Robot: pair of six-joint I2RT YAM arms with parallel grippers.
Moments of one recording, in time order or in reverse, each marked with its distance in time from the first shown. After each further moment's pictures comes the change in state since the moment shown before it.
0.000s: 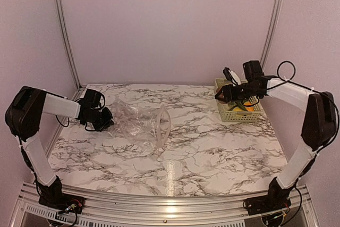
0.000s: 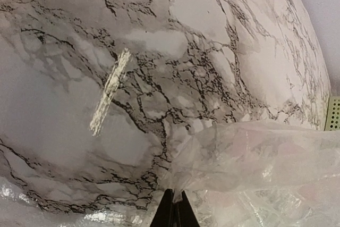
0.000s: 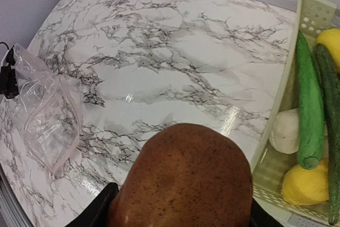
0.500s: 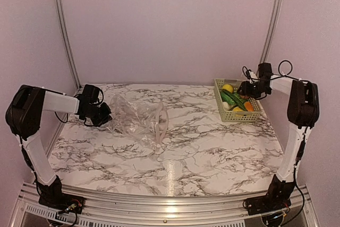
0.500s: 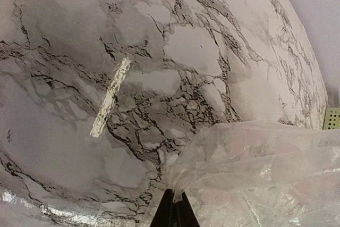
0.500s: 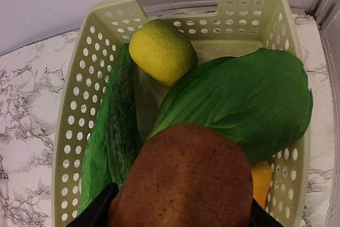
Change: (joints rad) left arm 0.036 0.013 0.081 -0.055 -0.014 0.023; right arm -0.359 0.358 0.323 0.022 0.110 0.024
